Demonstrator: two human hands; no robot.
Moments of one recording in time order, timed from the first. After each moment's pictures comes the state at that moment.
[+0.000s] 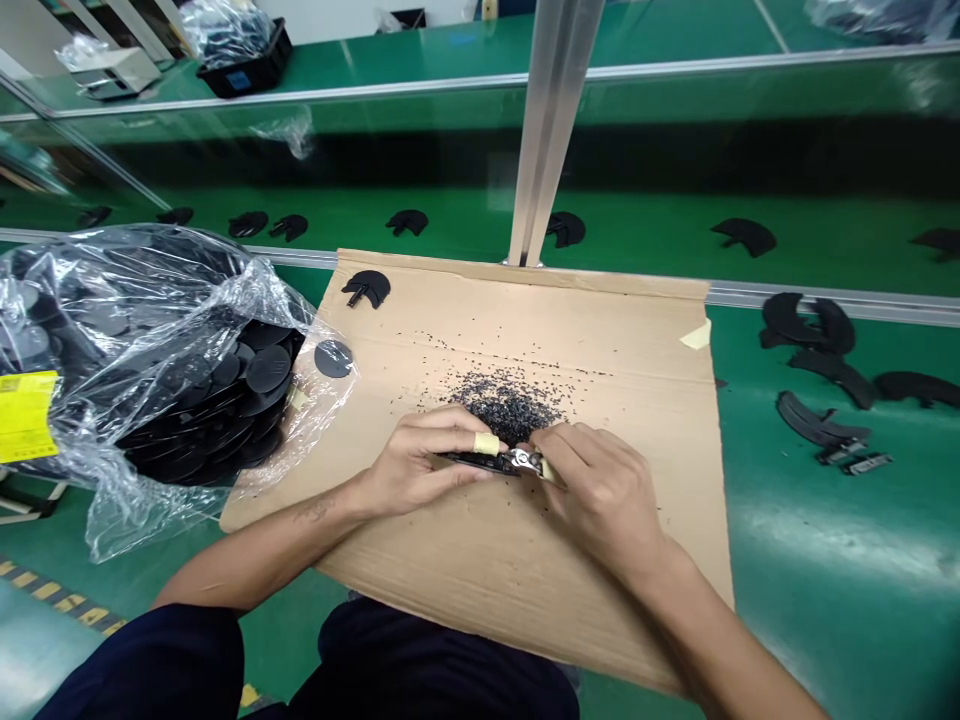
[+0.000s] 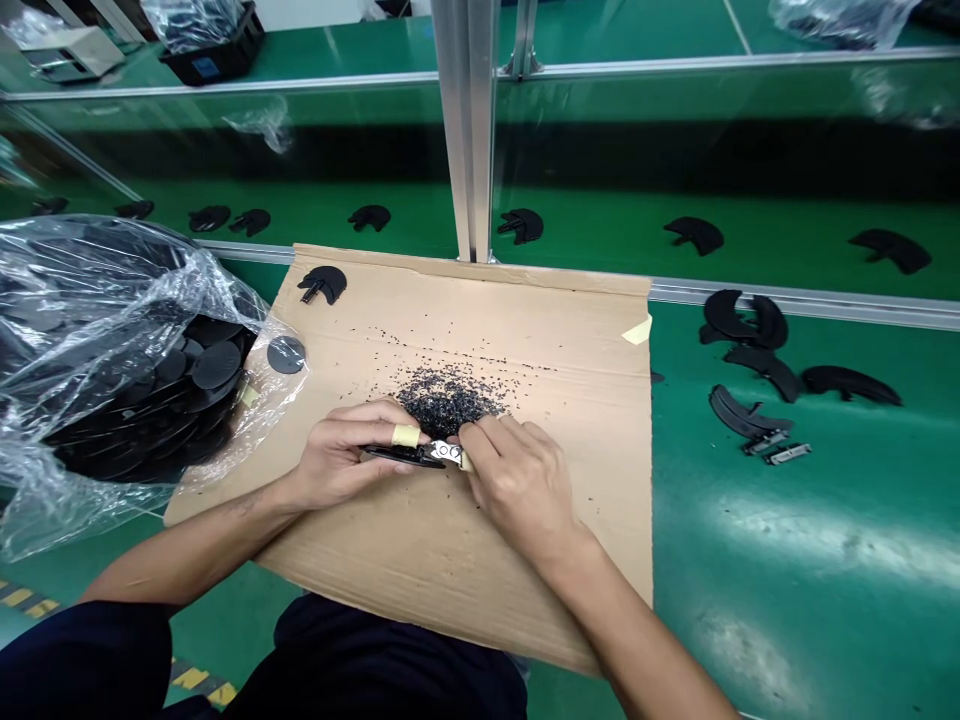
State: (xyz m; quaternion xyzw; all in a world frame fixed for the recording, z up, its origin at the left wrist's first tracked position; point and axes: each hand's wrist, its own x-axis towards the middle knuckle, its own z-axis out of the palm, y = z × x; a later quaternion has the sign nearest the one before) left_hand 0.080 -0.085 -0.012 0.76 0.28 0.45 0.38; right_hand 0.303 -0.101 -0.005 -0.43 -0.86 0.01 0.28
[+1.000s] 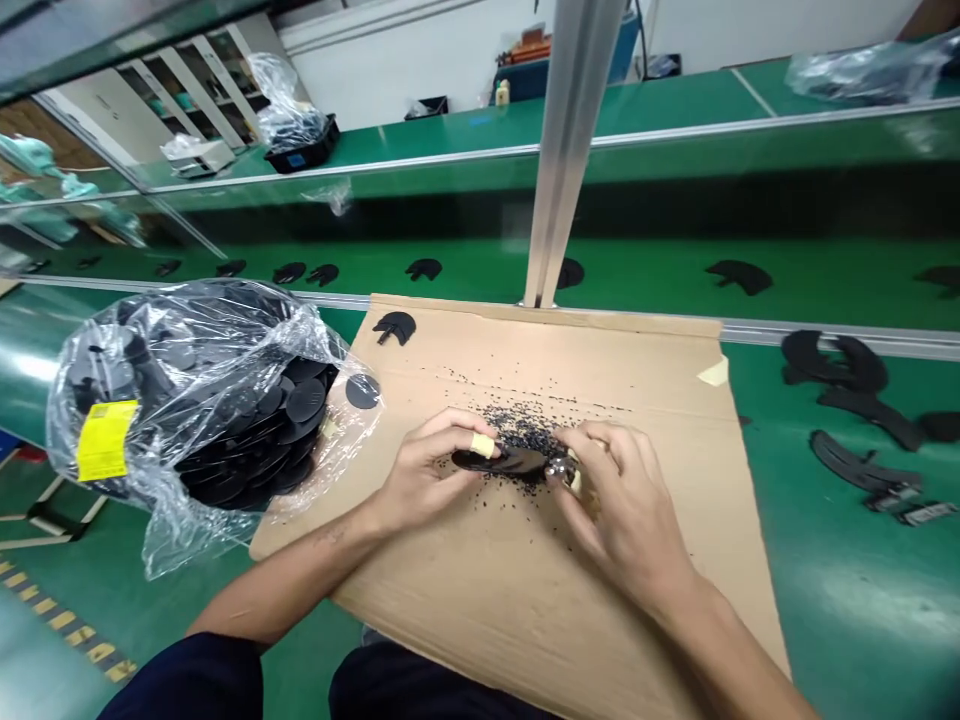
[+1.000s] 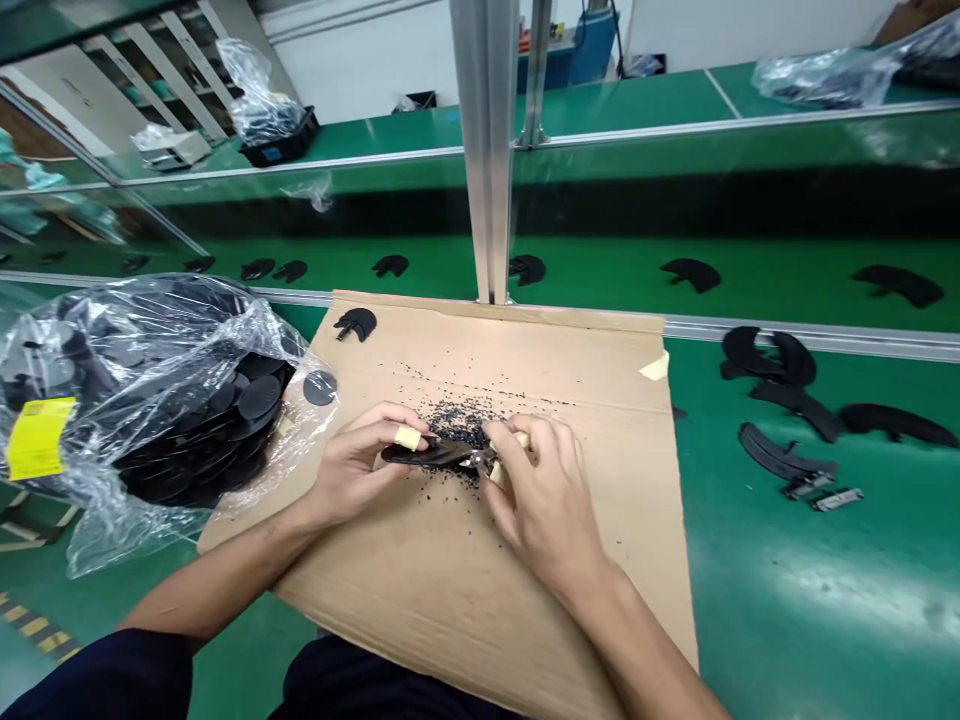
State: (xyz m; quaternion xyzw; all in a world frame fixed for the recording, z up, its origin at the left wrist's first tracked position) left_hand 0.071 -0.074 -0.010 0.74 0.34 0.48 0.32; right_hand 0.307 -0.091 -0.005 -0.47 -0.83 0.04 0.31
